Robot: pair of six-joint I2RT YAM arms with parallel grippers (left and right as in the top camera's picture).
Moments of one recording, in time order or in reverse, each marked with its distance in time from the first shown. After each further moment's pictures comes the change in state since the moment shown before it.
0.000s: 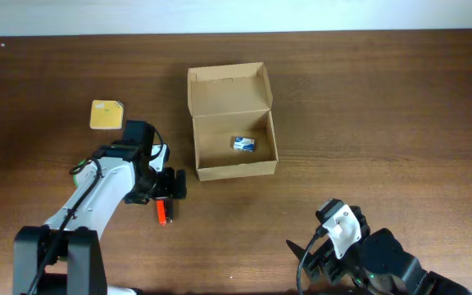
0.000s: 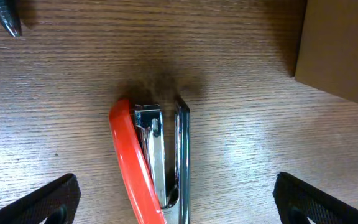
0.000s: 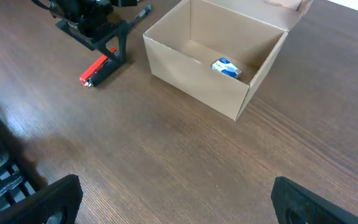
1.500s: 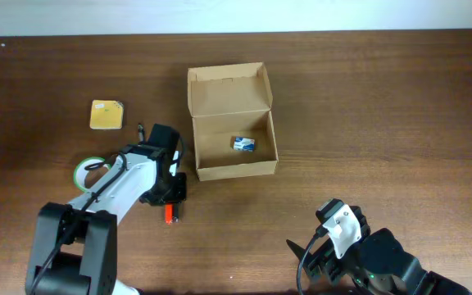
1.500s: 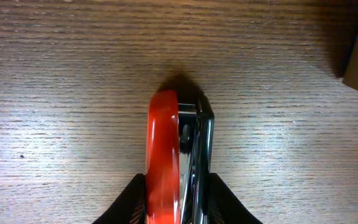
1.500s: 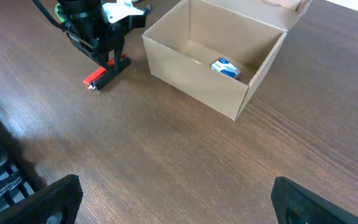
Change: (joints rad) left arm -0.132 0.093 0.005 0.015 -0.129 -0.133; right arm 0.000 0.000 0.000 0.000 0.003 0.000
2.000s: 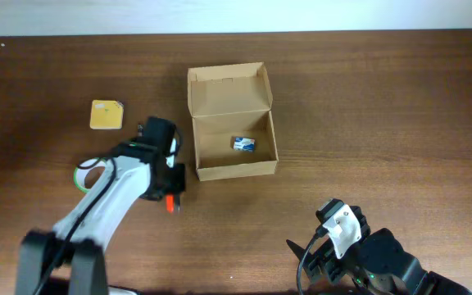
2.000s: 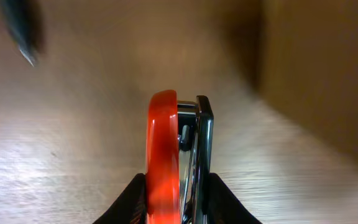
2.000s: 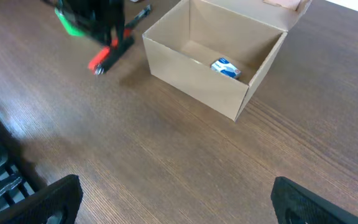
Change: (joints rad) left arm 0.000 -0.145 0.057 -0.016 0.014 -0.026; right arm 0.000 0.000 0.000 0.000 0.000 0.000
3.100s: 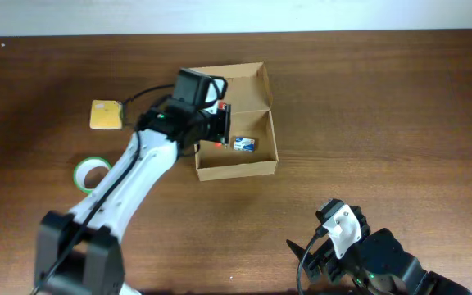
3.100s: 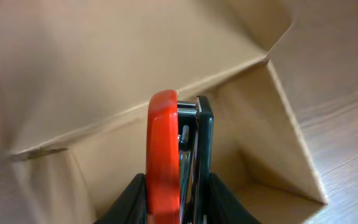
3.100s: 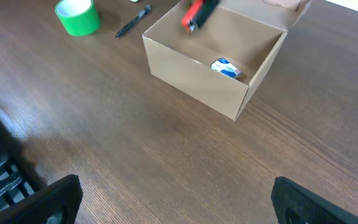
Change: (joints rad) left arm -0.173 0.171 0.331 0.258 0.135 0.094; right arm 0.000 0.000 0.000 0.000 0.000 0.000
